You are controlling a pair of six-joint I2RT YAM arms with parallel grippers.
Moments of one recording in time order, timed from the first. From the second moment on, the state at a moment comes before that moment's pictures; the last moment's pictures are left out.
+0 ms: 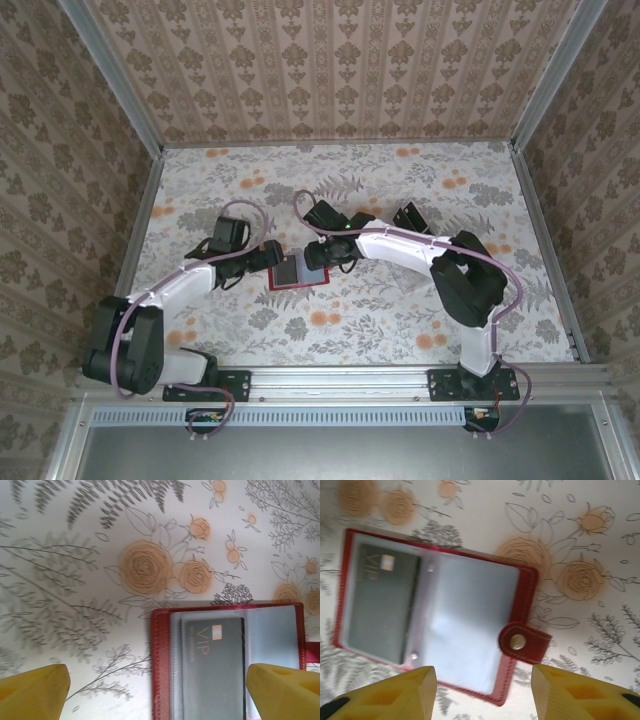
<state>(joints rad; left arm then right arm) -0.35 1.35 0.65 -0.25 0.16 -0.53 0.78 1.94 1.41 -0.61 0.02 0.49</state>
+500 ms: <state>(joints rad) -0.35 1.47 0.62 -0.06 0.31 -0.56 0.74 2.01 1.35 -0.55 0.07 0.50</state>
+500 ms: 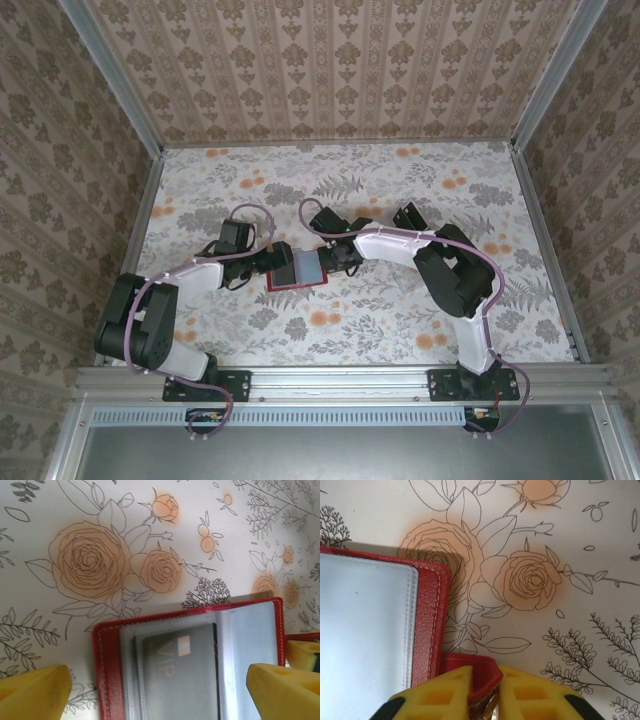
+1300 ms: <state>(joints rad) -0.45 1.47 0.63 -0.01 0.28 -0.65 0.74 2.00 1.31 -0.47 0.03 0.52</state>
